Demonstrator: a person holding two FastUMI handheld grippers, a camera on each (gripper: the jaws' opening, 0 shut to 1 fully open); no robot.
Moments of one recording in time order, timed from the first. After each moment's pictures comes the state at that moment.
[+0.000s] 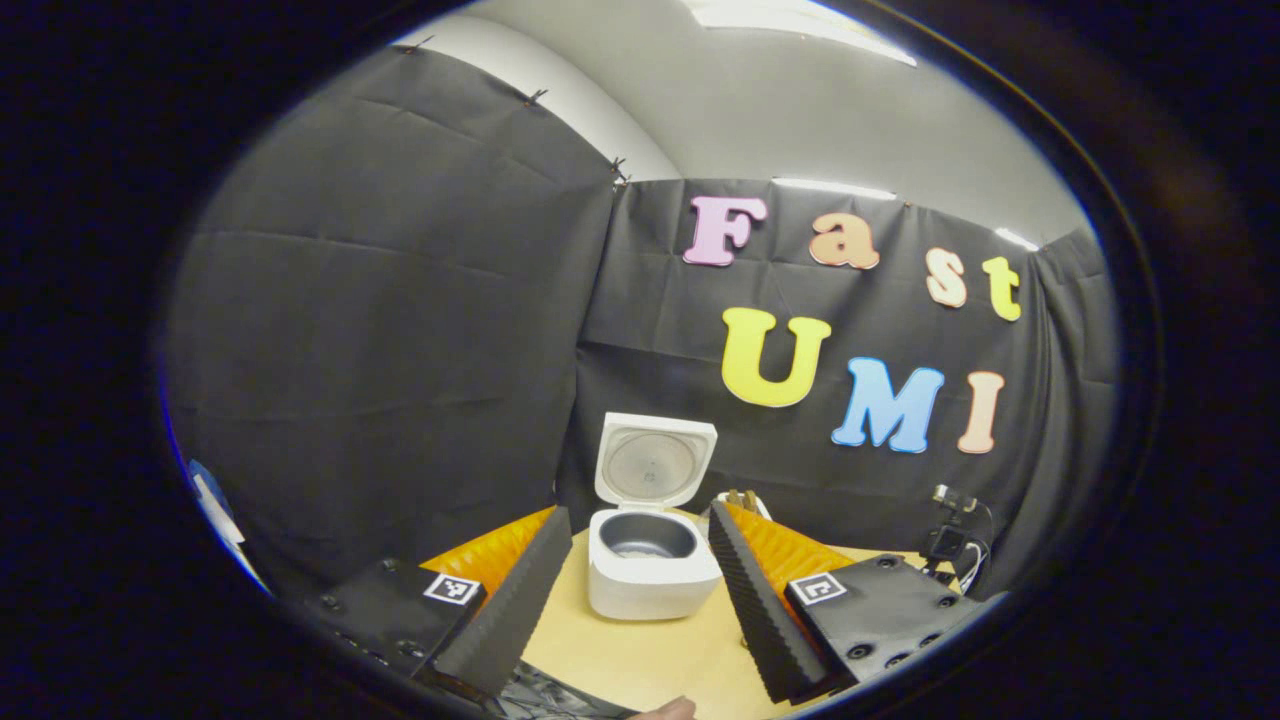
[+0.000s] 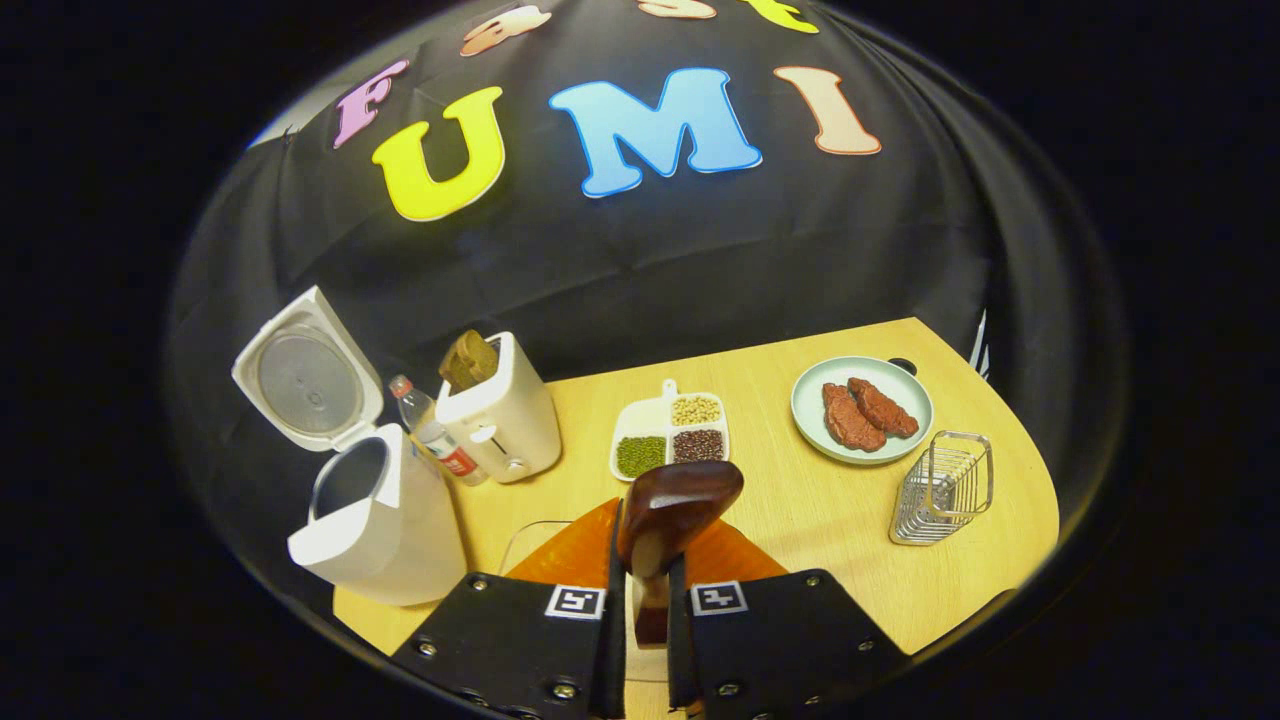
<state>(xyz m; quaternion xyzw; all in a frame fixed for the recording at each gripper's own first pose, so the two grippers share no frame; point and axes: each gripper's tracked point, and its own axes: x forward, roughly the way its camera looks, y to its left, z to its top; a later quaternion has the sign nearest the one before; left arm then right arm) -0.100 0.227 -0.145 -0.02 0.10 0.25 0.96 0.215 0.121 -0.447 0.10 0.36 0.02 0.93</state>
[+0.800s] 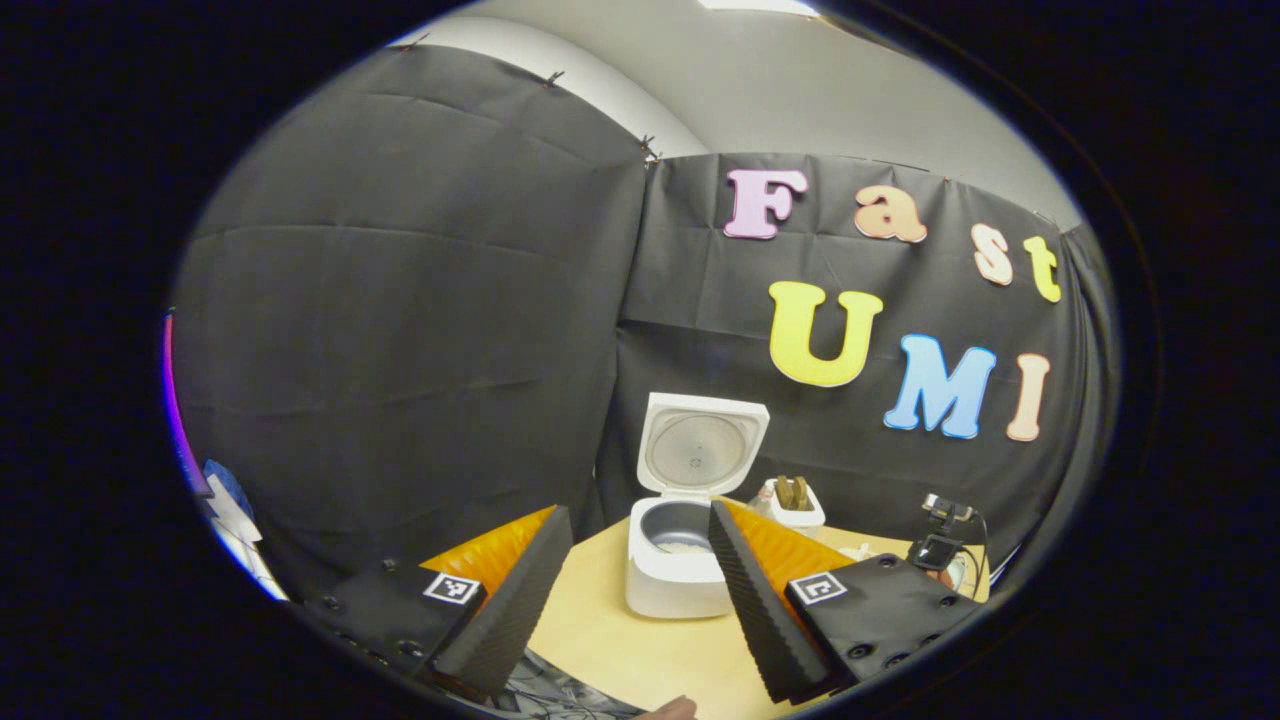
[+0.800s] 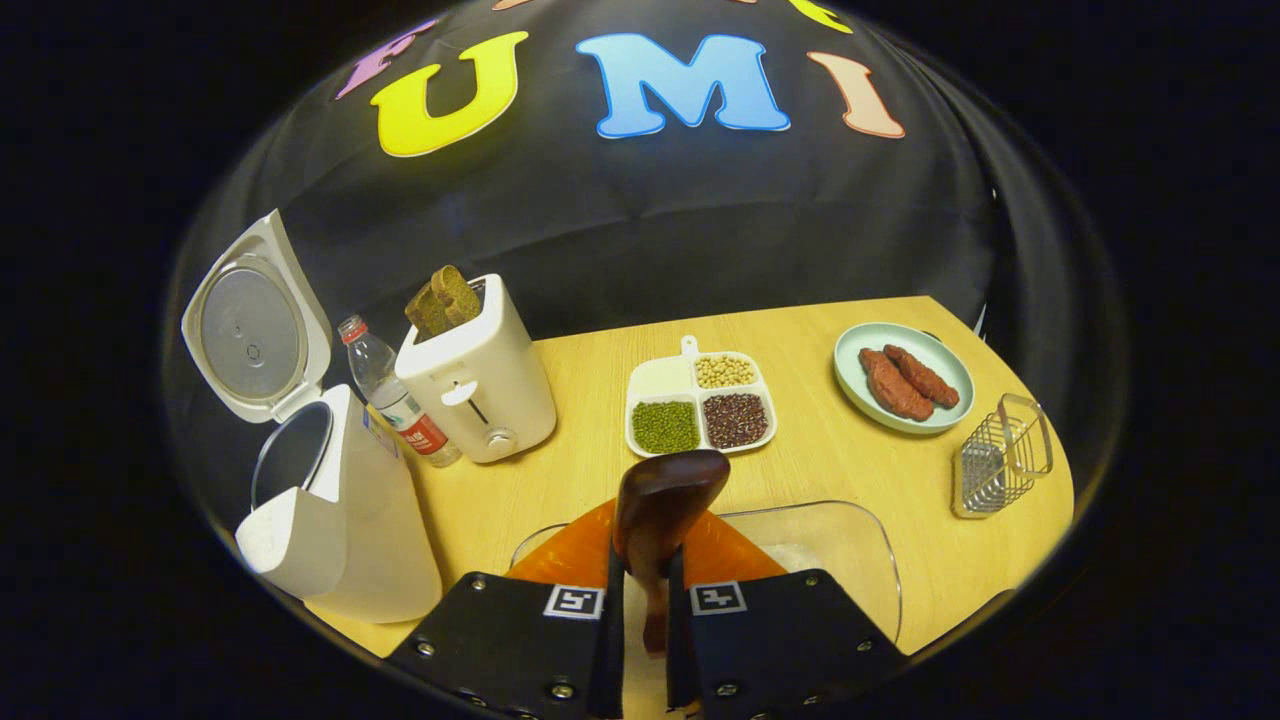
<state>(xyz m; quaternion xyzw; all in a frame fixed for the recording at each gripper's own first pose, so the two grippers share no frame) -0.085 0.269 -0.170 -0.02 0.12 0.31 0.94 0.237 0.197 -0.514 0.09 0.40 0.00 0.91</state>
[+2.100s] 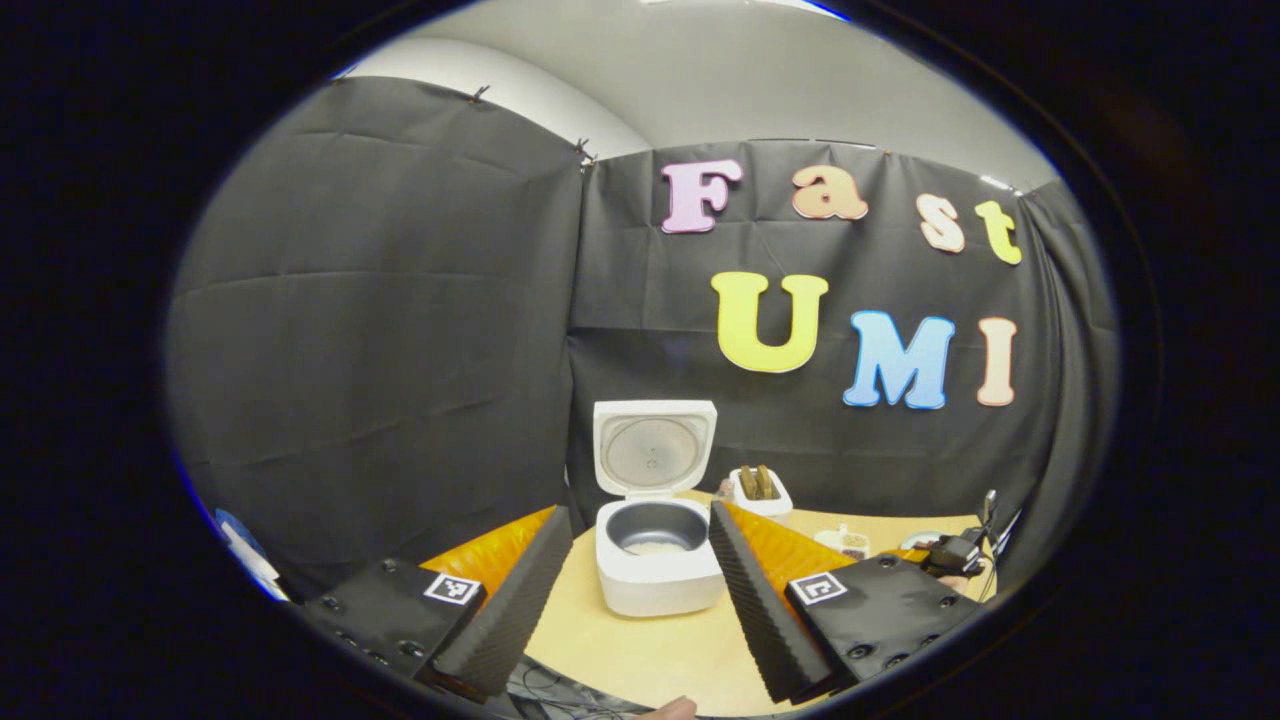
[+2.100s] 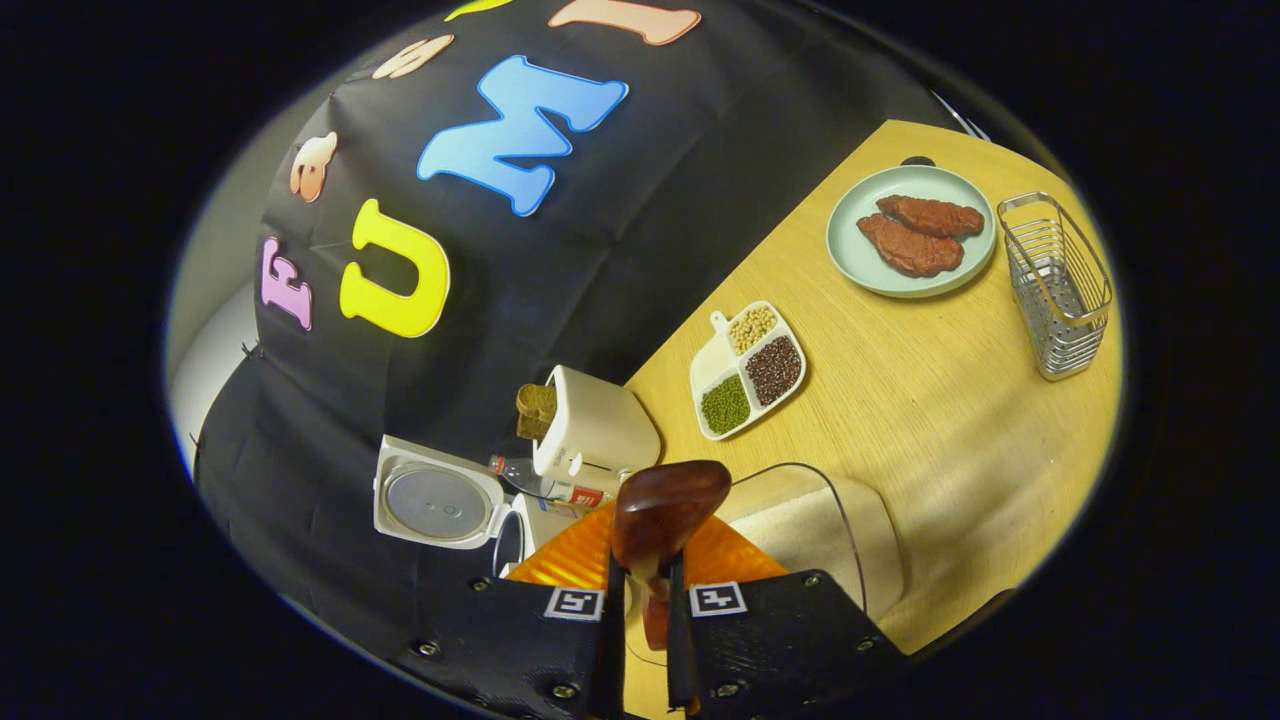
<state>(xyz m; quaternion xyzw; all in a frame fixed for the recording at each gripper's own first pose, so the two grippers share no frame) -0.050 0.211 -0.145 0.03 0.15 0.25 0.96 0.219 0.146 -0.451 0.46 0.36 0.11 0.81</state>
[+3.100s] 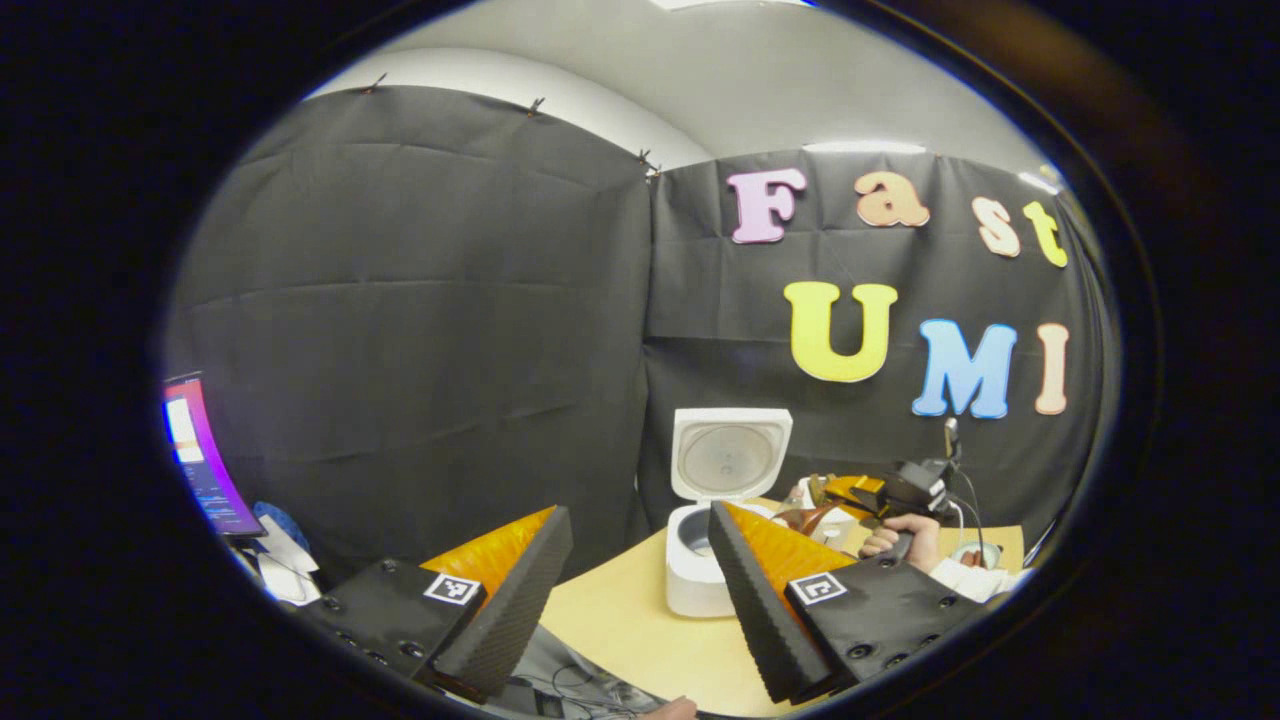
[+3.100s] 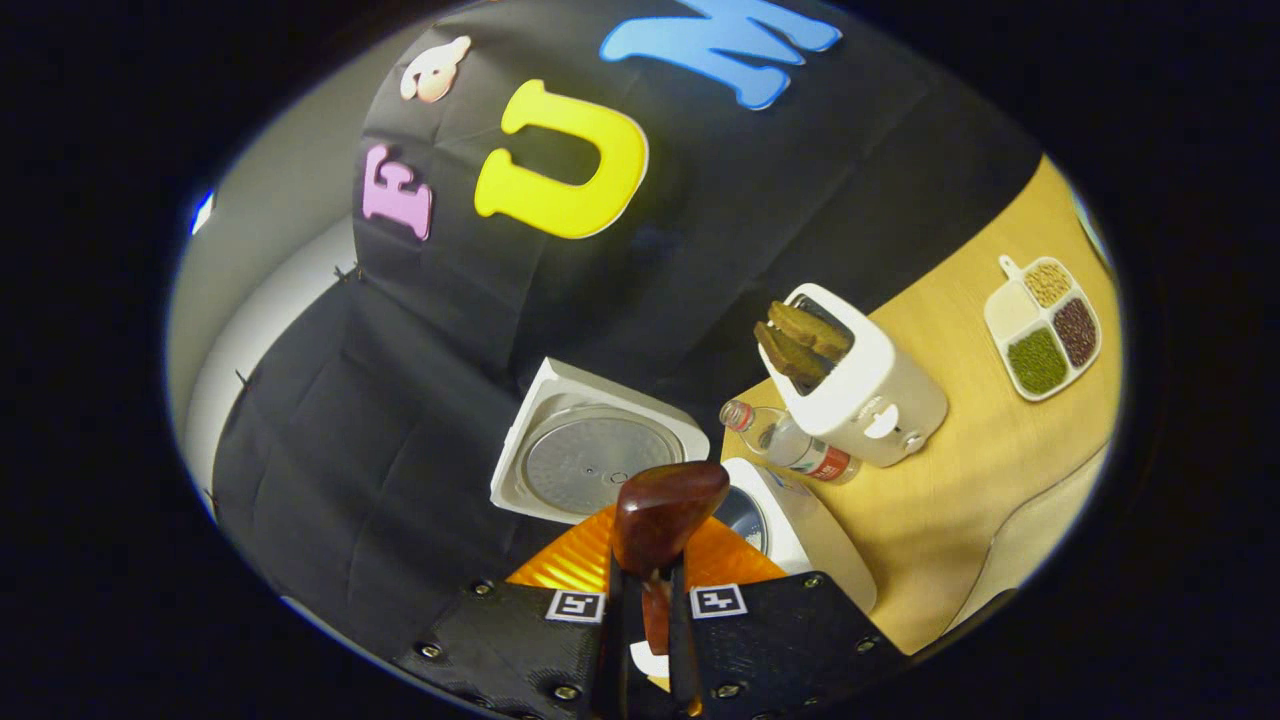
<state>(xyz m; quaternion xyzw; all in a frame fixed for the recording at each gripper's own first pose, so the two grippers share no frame) -0.107 0.252 -0.133 0.04 0.13 0.36 0.92 0.280 0.422 -0.347 0.40 0.35 0.30 0.79</state>
